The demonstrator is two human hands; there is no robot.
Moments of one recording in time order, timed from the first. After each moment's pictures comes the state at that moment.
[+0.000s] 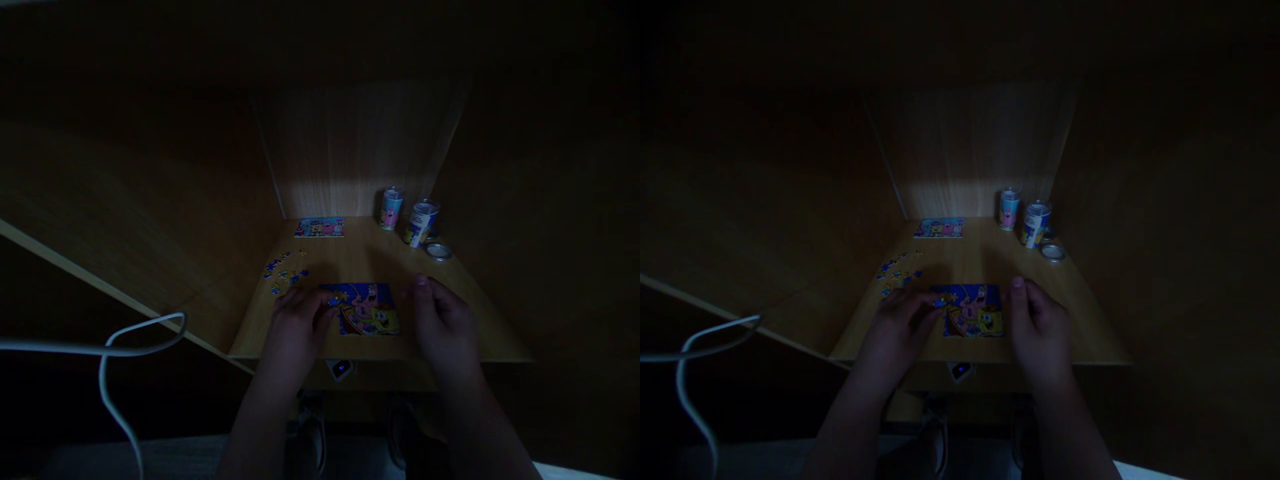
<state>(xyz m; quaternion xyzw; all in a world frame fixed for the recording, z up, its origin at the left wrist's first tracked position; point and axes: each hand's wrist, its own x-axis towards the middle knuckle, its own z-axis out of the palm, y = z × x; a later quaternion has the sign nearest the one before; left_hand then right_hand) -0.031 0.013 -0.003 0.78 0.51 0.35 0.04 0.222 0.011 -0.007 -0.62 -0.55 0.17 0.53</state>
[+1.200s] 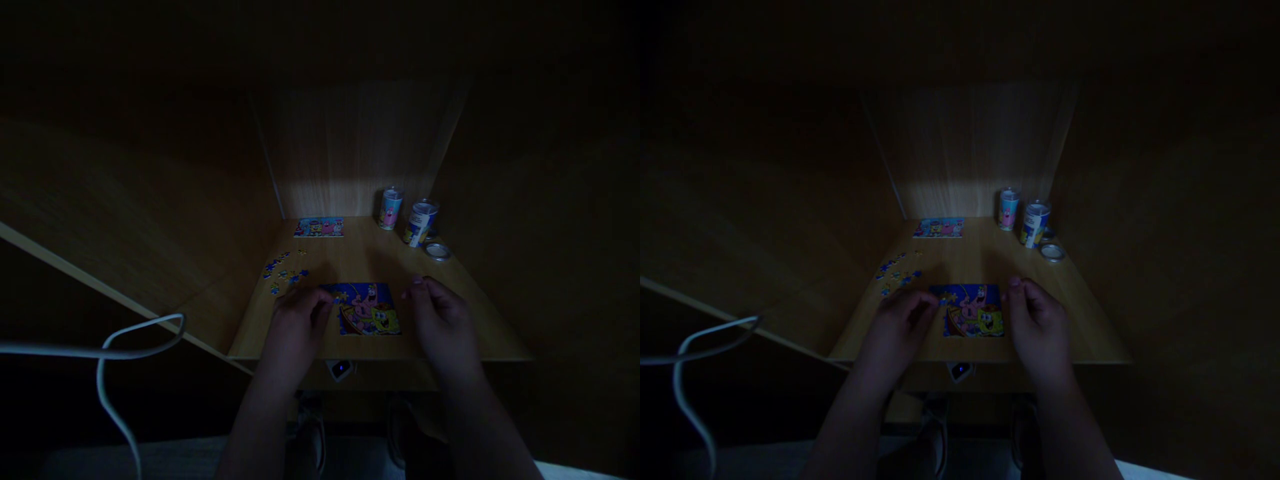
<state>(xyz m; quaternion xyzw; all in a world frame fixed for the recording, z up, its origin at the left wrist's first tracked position) -0.031 0.017 -0.002 0.75 0.53 0.37 0.09 0.222 0.015 -0.006 -0.60 -0.54 0.23 0.55</state>
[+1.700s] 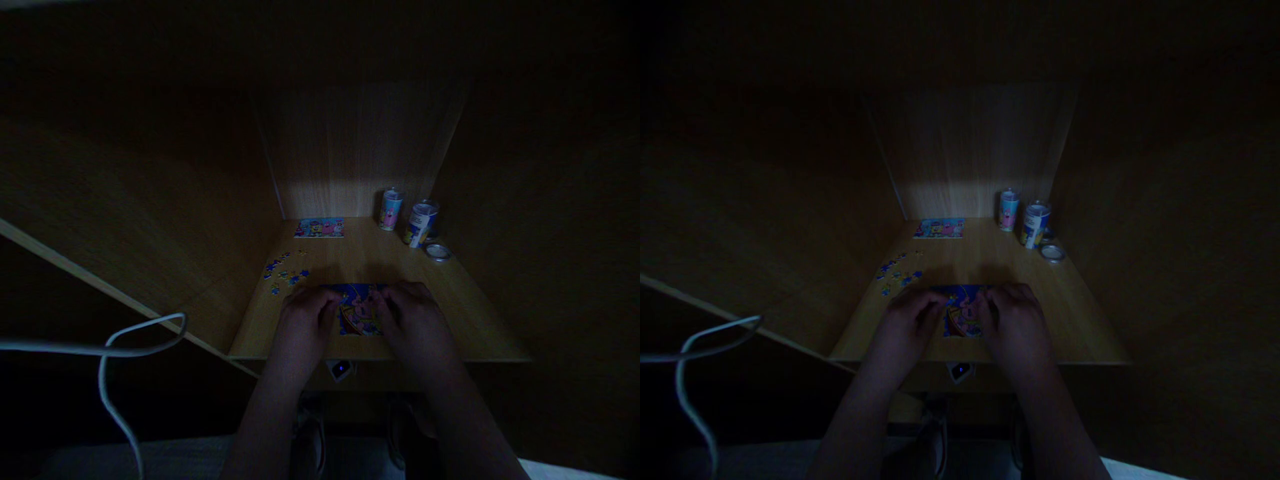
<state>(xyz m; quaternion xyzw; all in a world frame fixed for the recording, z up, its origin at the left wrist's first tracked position) -0.022 0.020 -0.004 0.76 0.52 0.37 0.13 0.208 0.020 -0.014 -0.56 -0.75 0.05 0.36</state>
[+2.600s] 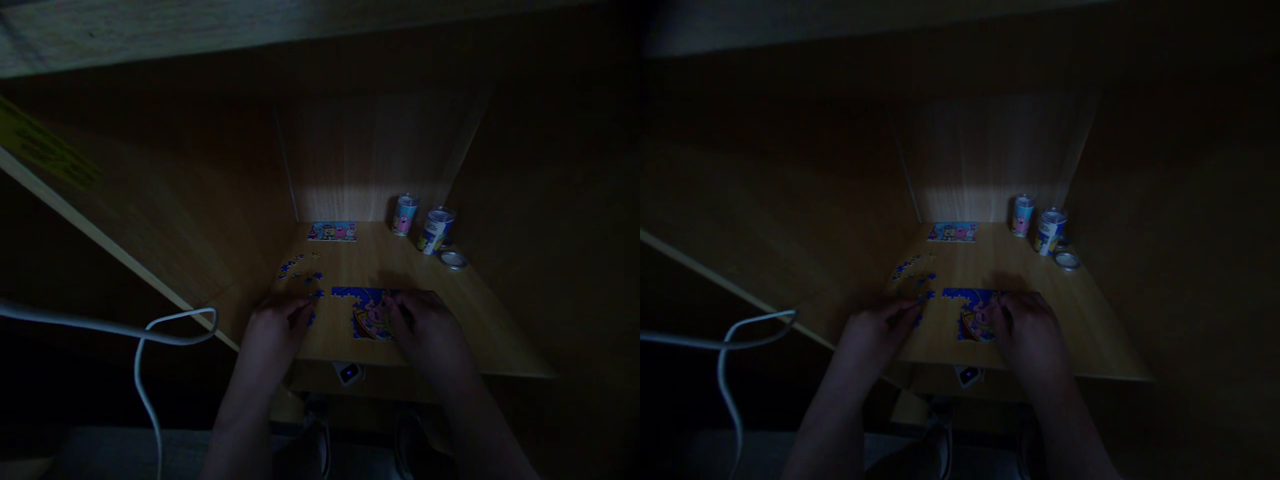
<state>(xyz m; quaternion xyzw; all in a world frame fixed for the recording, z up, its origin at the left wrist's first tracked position) -0.084 0.002 0.010 0.71 0.64 0.30 0.07 0.210 0.021 -0.020 -0.56 -0.75 0.05 0.33</state>
